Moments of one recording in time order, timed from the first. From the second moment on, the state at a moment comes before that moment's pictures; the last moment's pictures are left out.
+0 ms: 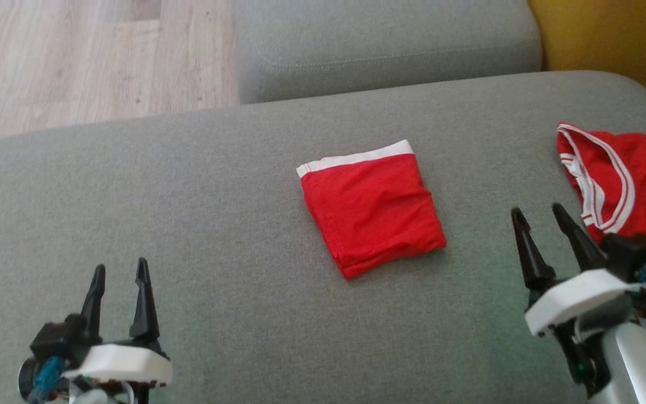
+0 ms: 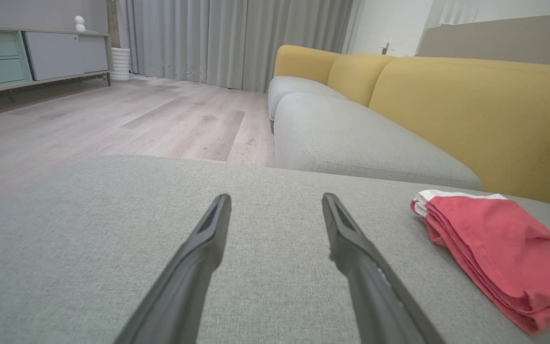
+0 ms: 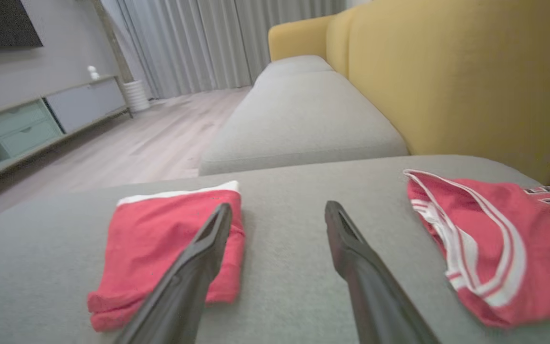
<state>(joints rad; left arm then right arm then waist) -0.09 0.20 -0.18 0.39 -0.44 -0.02 -0.26 -0.12 -0.19 0.14 0.21 0.35 0.12 0.01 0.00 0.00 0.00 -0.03</state>
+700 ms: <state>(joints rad) -0.06 0.22 -0.17 0.37 -0.44 0.00 -0.26 -0.10 -0.16 0.15 0.28 0.32 0.12 0.03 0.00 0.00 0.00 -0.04</state>
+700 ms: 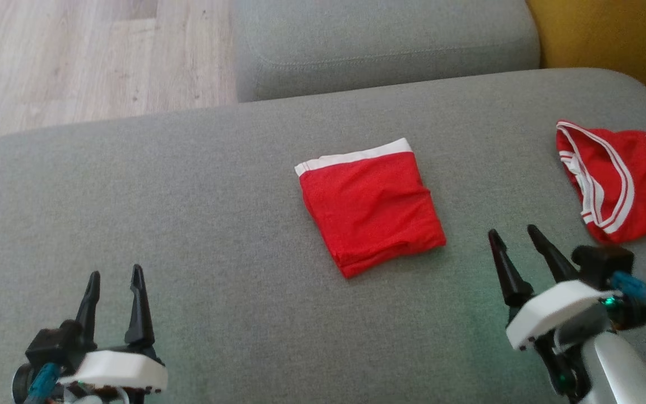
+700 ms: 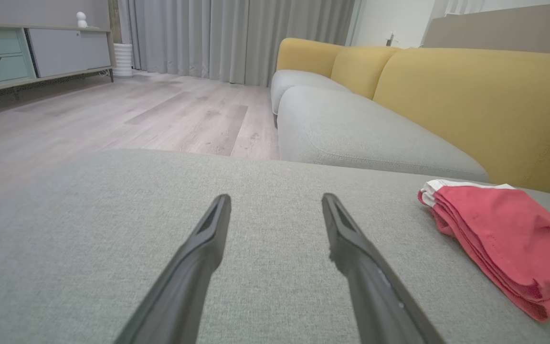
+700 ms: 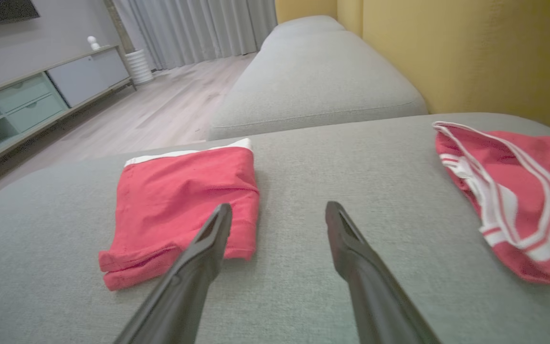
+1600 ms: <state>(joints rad) -0.27 0.18 -0.23 0.33 -0.42 -0.04 -0.26 -0.71 -0.13 0.25 0.77 0.43 0.12 0.46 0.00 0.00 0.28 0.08</state>
